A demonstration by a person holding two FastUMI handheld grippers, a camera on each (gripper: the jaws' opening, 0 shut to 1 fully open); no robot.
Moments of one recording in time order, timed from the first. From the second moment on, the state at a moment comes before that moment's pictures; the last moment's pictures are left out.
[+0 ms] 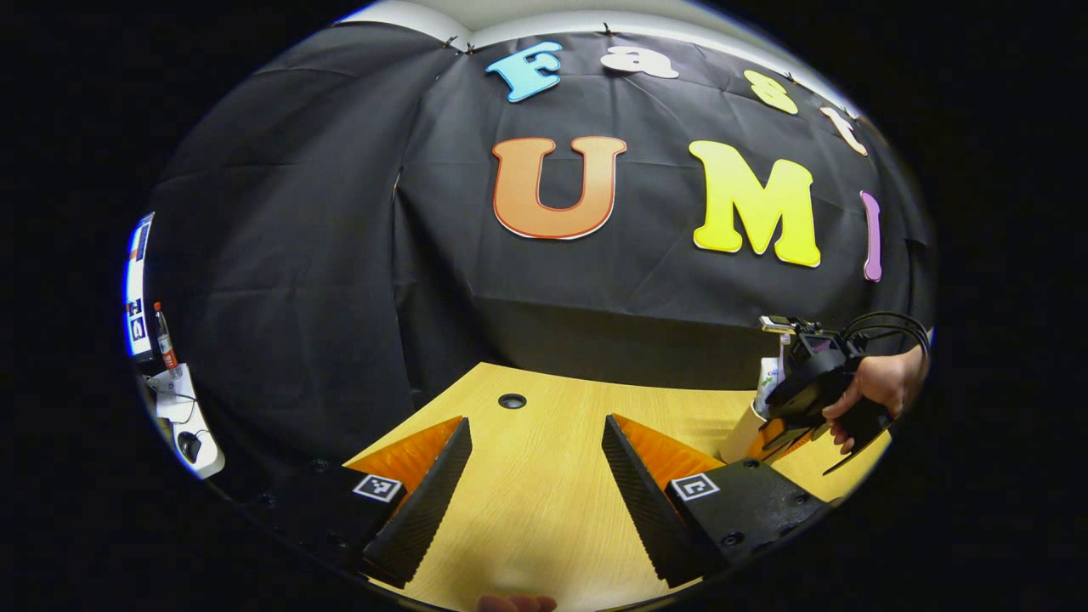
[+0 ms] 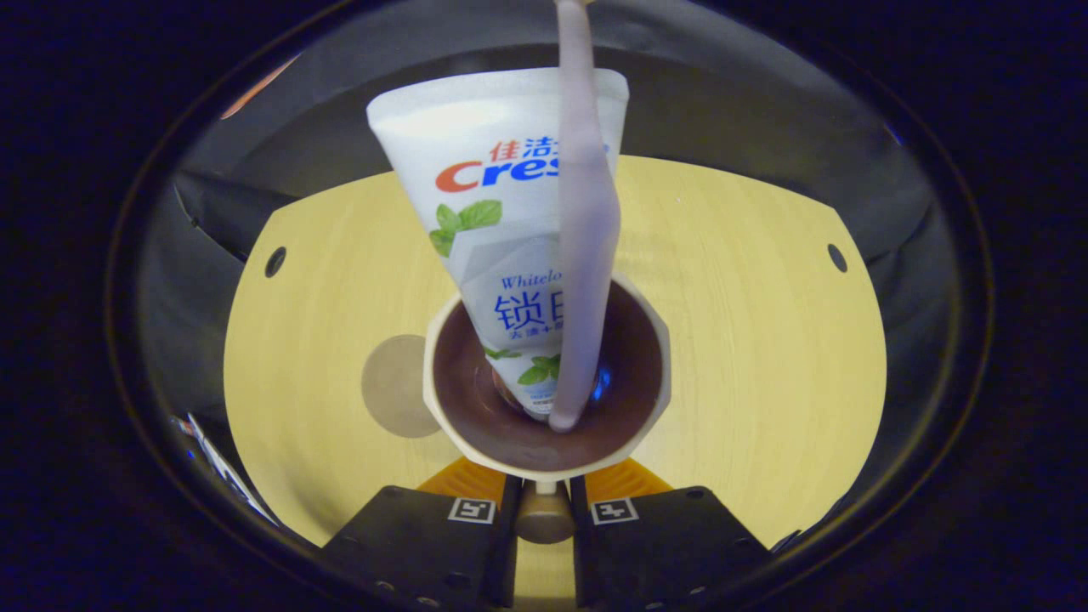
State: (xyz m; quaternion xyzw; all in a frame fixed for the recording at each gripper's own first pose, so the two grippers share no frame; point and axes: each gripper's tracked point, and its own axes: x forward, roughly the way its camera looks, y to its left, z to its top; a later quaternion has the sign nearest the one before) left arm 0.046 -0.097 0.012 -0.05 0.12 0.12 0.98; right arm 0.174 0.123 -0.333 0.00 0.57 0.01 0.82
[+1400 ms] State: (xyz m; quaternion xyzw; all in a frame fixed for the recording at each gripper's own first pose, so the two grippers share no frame) left arm 0.017 -0.072 0.021 -0.05 0.11 0.15 0.98; right arm 0.159 0.211 -0.323 -0.07 0.56 0.06 0.82
